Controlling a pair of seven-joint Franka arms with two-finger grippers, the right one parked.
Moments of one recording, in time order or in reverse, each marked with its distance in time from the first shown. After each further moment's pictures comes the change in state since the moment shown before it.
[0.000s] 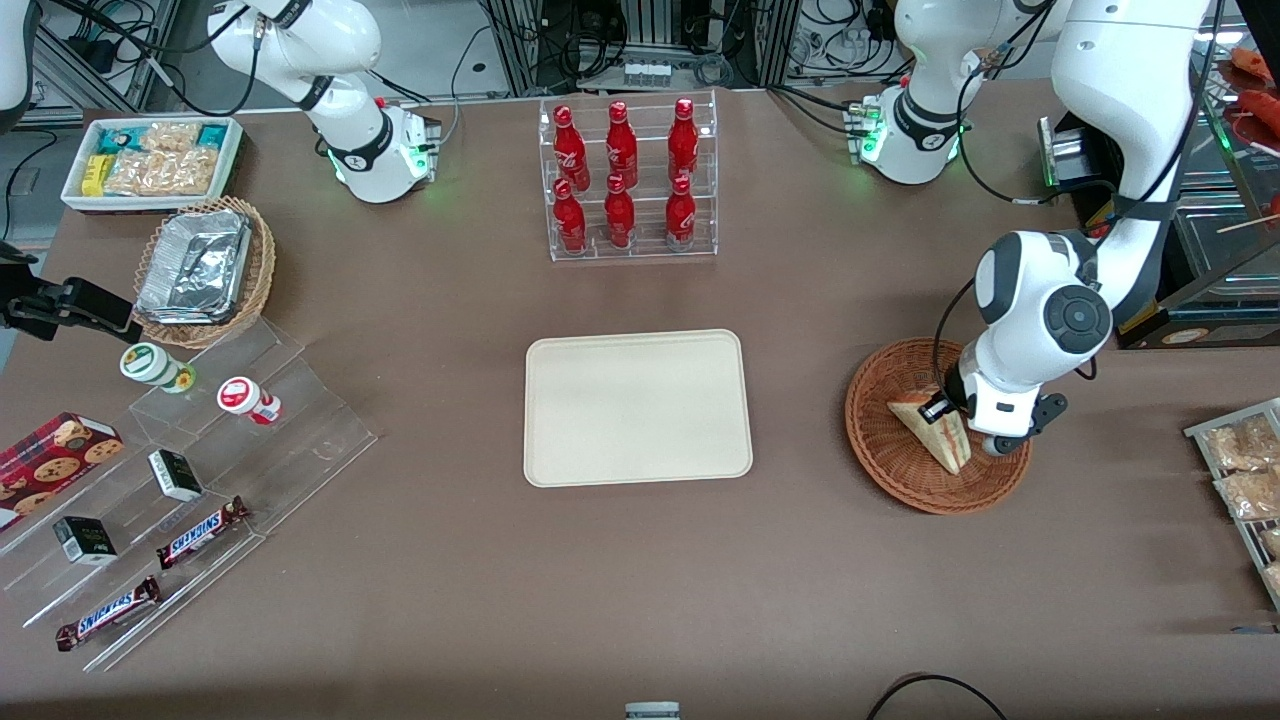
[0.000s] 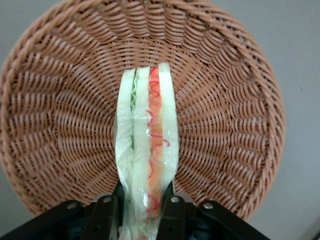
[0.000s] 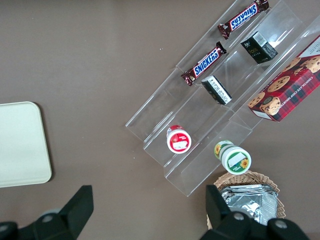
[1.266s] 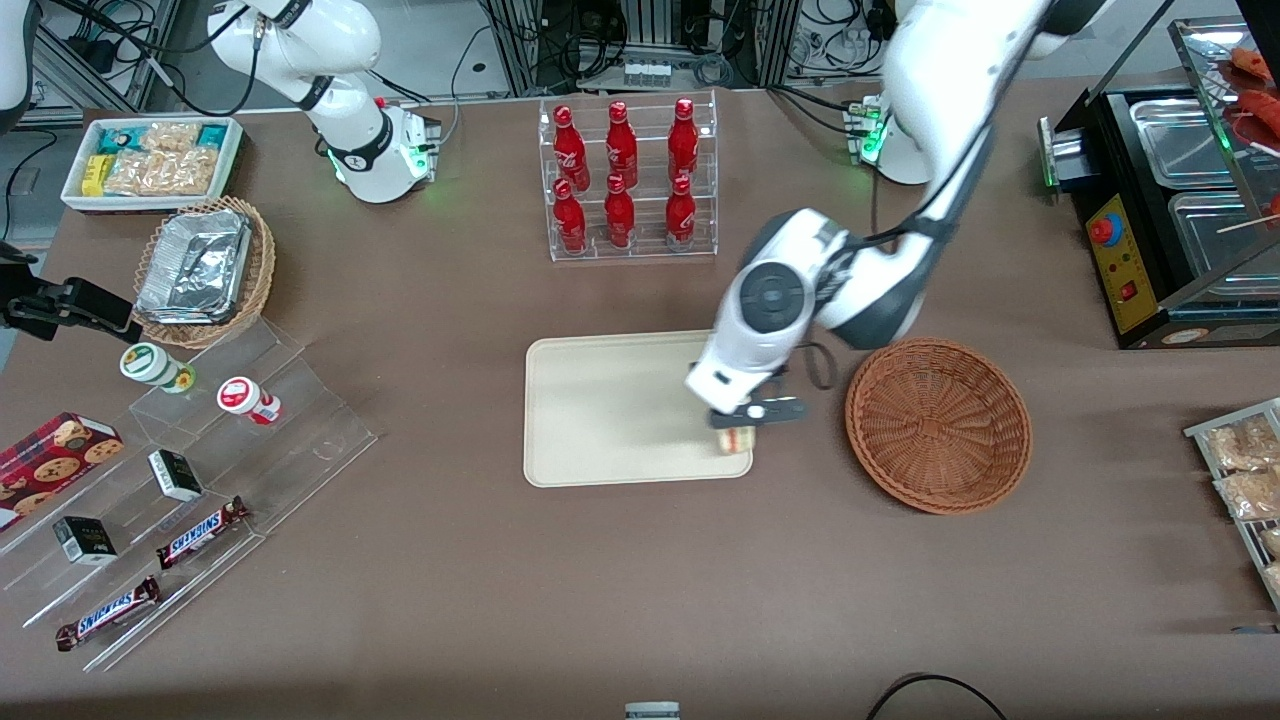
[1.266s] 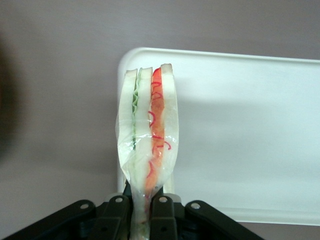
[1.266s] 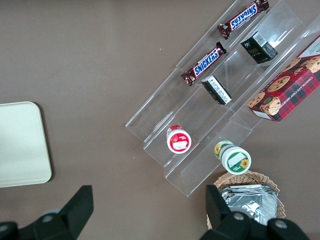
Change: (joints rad) arm -0.488 0.283 -0.081 0.527 0.032 -0.271 -0.070
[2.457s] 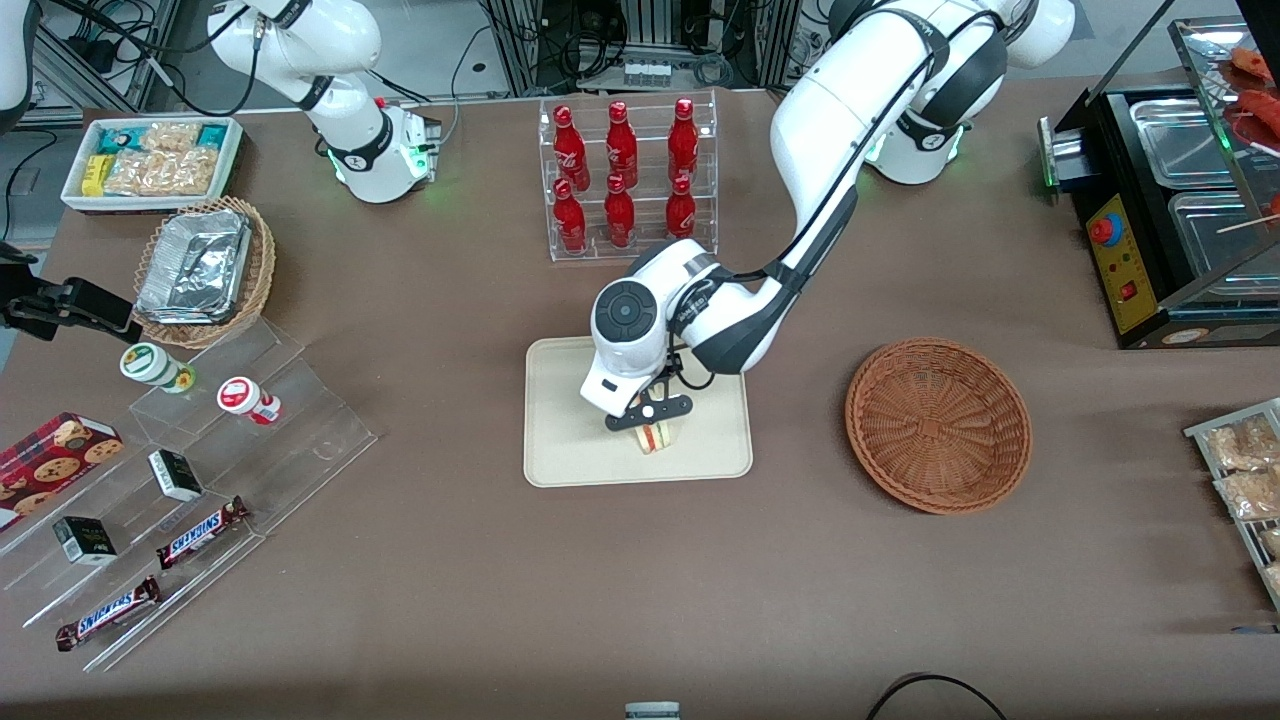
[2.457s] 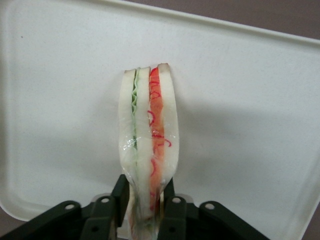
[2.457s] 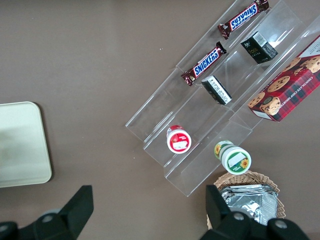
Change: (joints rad) arm -0.181 0.293 0.017 0.339 0.056 -0.040 -0.271
